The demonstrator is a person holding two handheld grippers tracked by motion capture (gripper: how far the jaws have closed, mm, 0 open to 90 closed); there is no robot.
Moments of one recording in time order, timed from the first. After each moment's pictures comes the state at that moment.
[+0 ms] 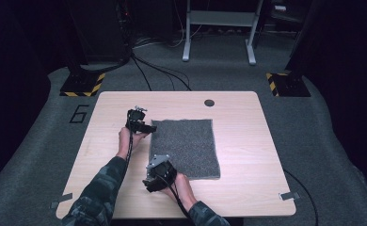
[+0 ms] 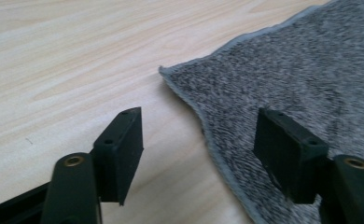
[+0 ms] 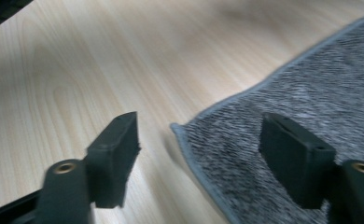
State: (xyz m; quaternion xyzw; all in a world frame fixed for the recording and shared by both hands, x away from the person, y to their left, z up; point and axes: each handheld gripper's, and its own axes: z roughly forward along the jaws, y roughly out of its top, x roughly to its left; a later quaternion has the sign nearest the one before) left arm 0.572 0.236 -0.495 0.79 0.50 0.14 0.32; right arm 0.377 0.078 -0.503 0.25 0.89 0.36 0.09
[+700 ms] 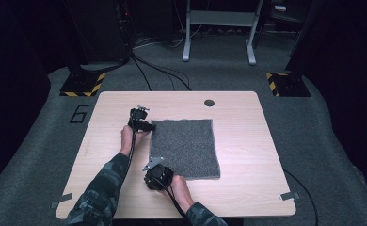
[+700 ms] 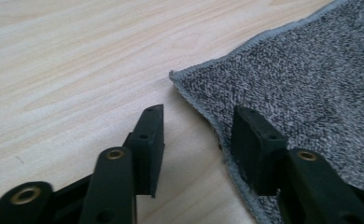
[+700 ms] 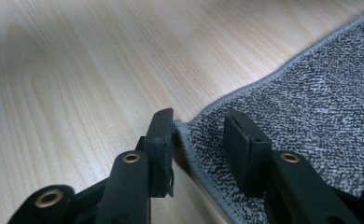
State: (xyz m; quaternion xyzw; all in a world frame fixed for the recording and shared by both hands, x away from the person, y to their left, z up) left arm 0.586 0.233 -0.505 0.80 0.50 0.14 0.30; right arm 0.376 0.090 -0.514 0.26 0.90 0.34 0.11
